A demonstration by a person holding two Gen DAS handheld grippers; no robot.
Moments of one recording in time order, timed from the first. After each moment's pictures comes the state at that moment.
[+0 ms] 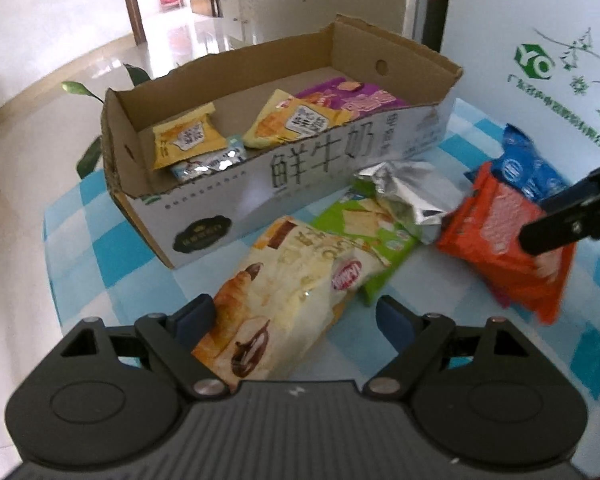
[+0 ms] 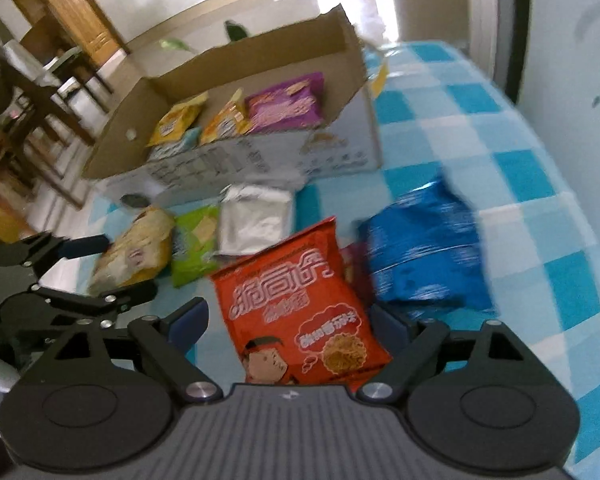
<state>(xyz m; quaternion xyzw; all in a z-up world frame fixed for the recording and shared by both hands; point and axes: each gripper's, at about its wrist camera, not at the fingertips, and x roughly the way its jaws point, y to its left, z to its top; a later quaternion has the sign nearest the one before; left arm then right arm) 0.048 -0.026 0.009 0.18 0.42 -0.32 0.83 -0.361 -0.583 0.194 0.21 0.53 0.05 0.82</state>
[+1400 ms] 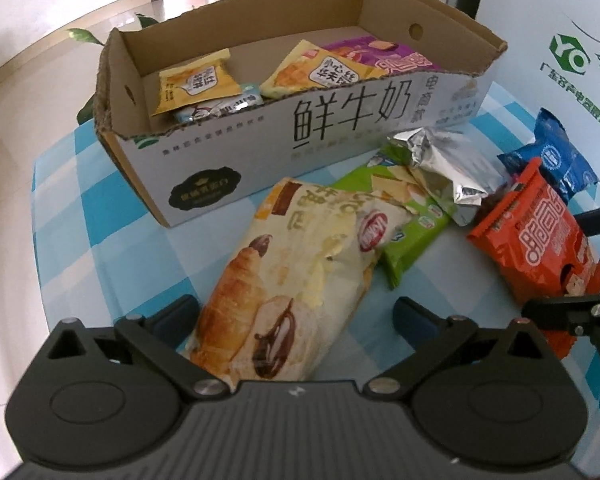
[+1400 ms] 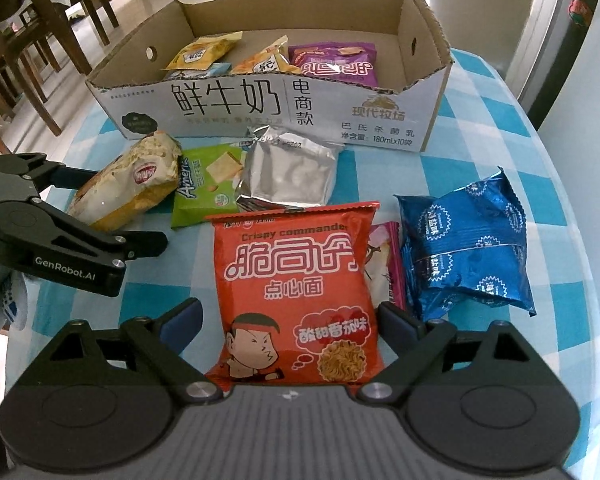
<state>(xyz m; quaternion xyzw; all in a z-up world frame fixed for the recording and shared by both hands) 0.066 -0.031 -0.016 0.16 0.47 -0.28 0.82 -0.359 -0.528 0.181 0.06 0.56 0.04 0.83</state>
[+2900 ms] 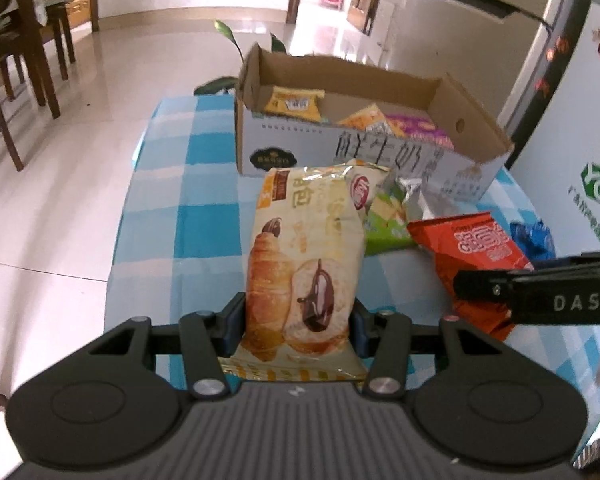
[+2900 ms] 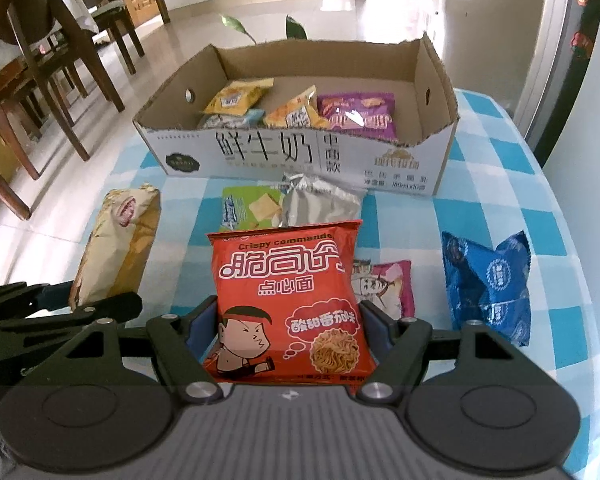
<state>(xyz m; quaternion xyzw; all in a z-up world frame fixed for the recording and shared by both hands) -0.033 0.003 0.028 -0.02 0.43 -0.13 0.89 -0.371 -0.525 0.217 0.08 0.50 0.06 0.86</state>
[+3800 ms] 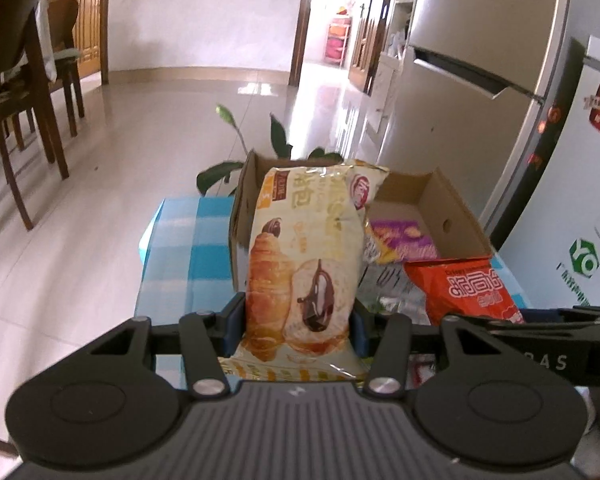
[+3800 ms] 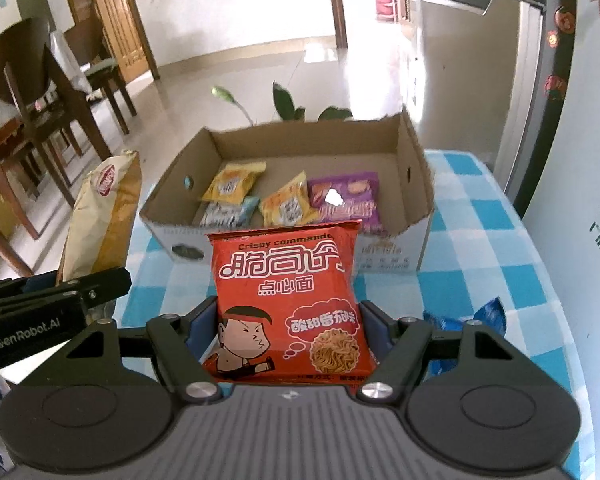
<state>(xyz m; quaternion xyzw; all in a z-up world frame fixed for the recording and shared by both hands) -0.007 -0.010 0.094 -0.02 0.35 -0.13 0.93 -0.355 -0.537 0.261 0.11 0.43 0.03 0.89</state>
